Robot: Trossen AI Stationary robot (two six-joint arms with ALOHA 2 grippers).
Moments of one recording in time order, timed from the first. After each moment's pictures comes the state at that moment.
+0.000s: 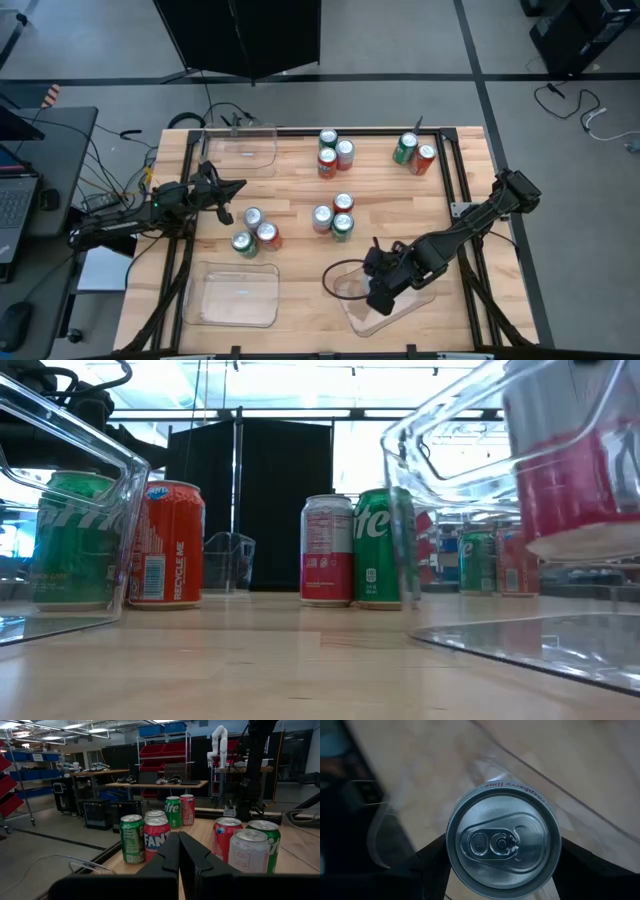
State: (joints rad) left arm 0.21 0.01 0.01 0.11 -0.18 0.05; right arm 0.57 1.66 1.41 -1.03 0.09 1.15
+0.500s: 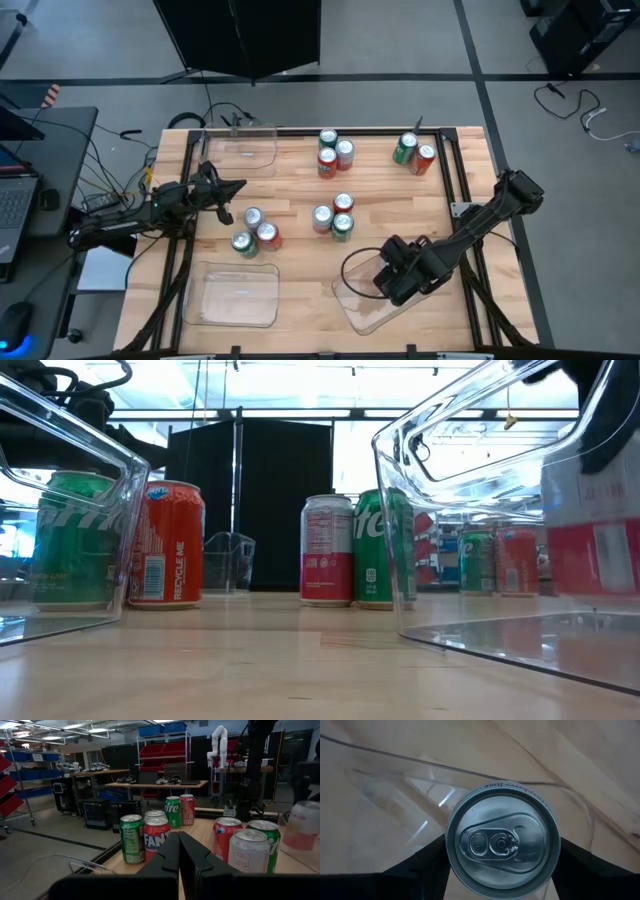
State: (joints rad) left arm 0.21 0.01 0.01 0.11 -0.18 0.05; right arm 0.63 1.64 1.27 -1.18 0.26 1.53
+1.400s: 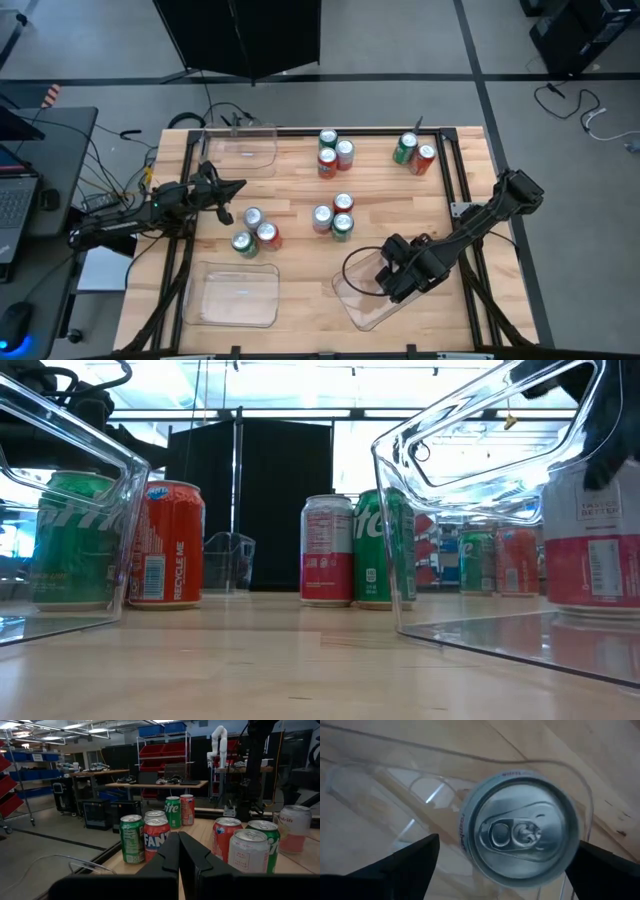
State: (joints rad) left arm 0.21 0.01 0.01 0.11 -0.18 0.05; right arm 0.61 1.64 1.25 -1.20 0.24 1.49
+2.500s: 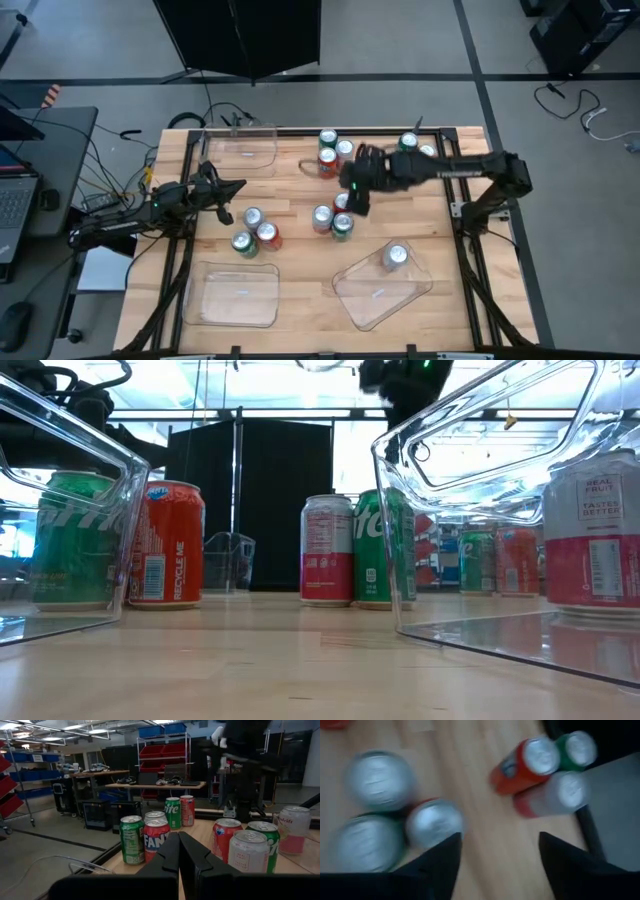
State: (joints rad) left arm 0.21 0.01 0.01 0.12 -0.18 0.05; right arm -0.08 1.64 1.51 -1.02 0.39 0.13
